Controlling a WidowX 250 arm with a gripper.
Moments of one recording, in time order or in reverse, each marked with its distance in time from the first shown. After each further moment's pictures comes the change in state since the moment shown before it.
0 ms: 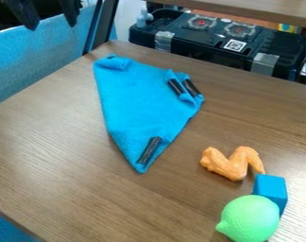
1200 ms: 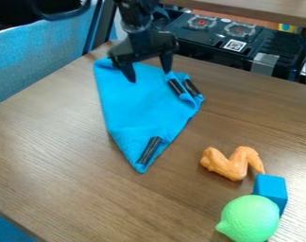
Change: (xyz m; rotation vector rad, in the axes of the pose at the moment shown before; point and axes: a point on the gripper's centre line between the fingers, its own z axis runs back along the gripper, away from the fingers) arm 0.003 -0.111 -0.123 -0.029 -0.103 0.233
